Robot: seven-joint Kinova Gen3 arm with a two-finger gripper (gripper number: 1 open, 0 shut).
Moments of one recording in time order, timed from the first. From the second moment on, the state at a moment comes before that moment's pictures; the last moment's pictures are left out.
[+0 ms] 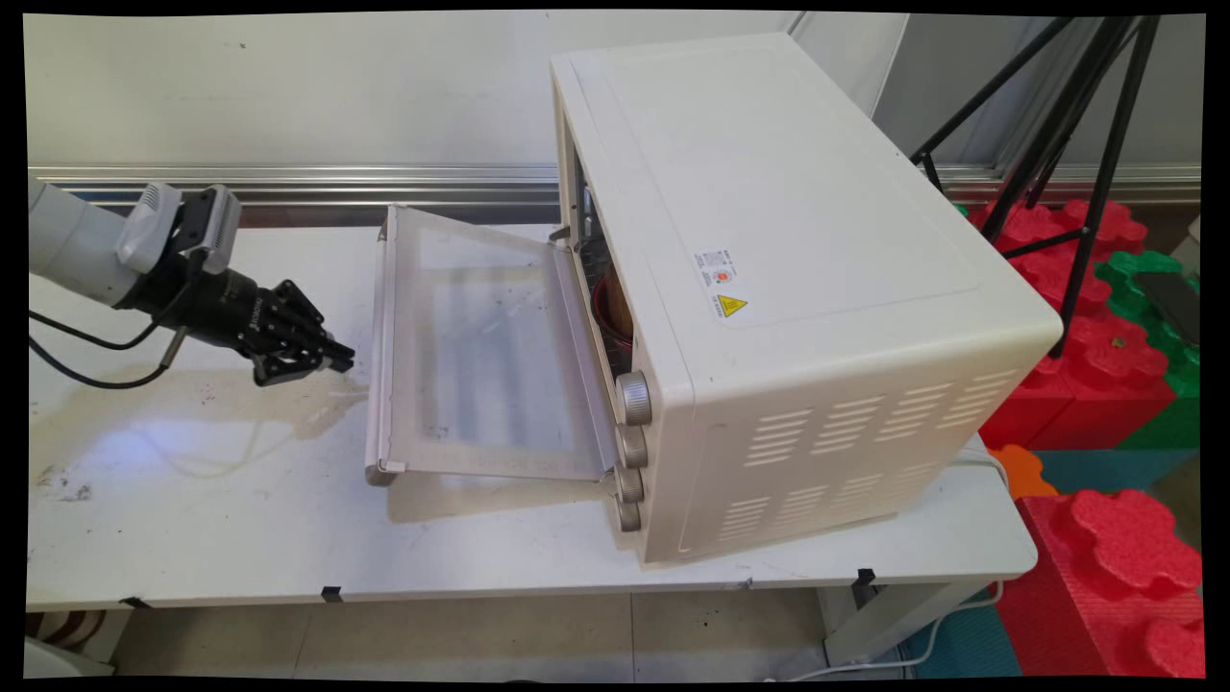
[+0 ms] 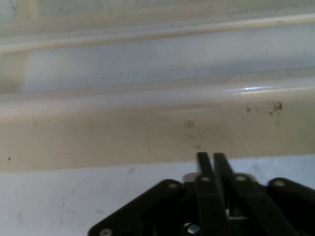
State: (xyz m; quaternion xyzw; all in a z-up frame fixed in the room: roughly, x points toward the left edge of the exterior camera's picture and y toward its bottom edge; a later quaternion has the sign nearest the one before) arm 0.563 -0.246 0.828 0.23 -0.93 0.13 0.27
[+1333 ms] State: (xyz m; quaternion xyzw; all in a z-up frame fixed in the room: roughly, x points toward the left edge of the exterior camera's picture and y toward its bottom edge) arm 0.544 -0.263 0.833 0.23 -0.90 0.15 0.34
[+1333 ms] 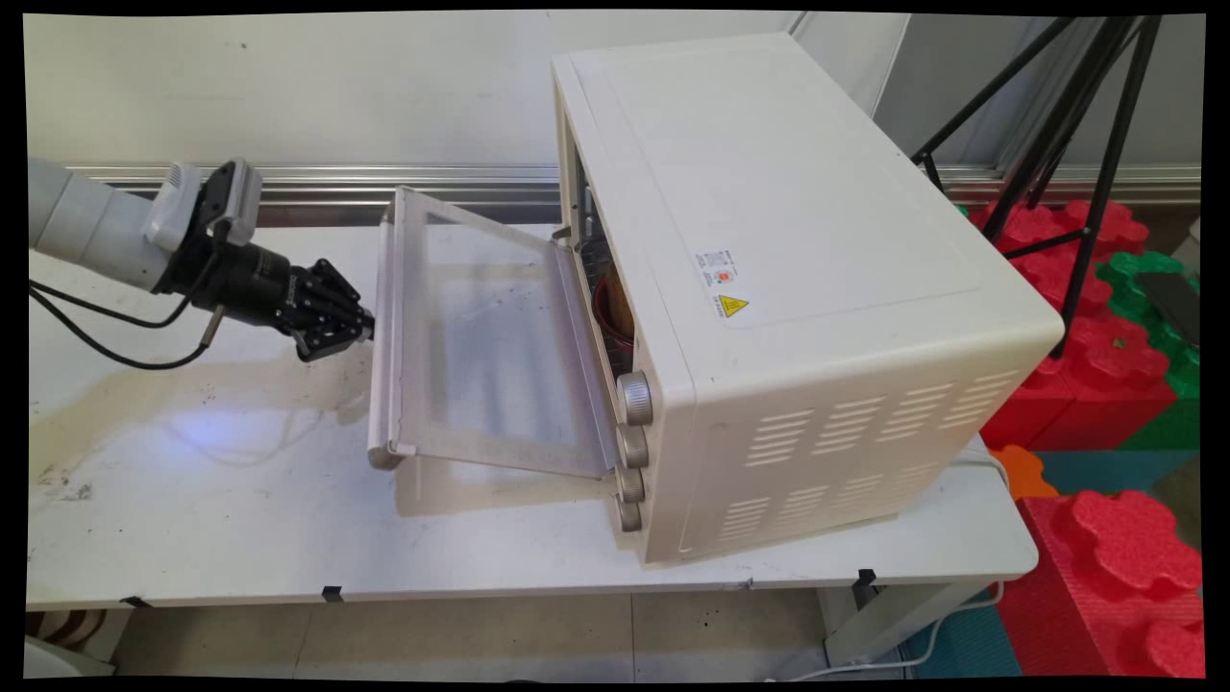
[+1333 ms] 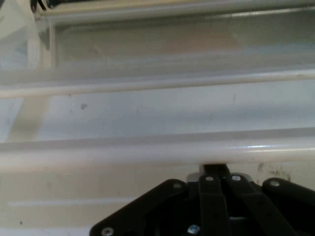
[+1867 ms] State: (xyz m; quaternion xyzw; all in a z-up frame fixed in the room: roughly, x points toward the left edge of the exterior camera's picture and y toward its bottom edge) arm 0.525 -0.265 0.874 0.22 -0.88 0.17 0.38
